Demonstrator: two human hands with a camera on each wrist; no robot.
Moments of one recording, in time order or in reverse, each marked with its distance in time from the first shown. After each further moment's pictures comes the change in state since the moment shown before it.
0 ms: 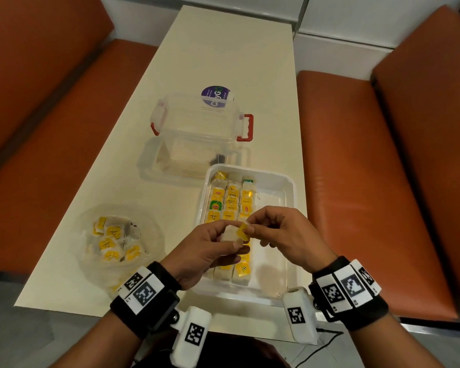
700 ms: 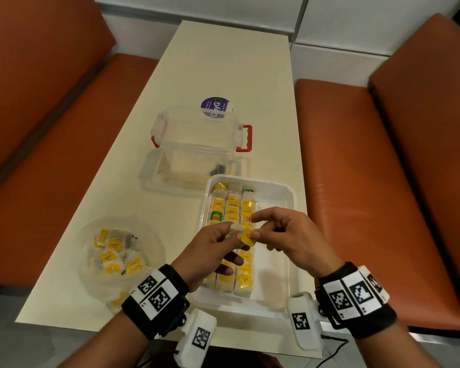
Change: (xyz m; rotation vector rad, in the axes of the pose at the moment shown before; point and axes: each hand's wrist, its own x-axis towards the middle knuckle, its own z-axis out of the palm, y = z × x) left_hand 0.012 0.014 0.008 0.224 0.085 0.041; right_hand 0.005 -0.005 -0.012 0.024 0.045 0.001
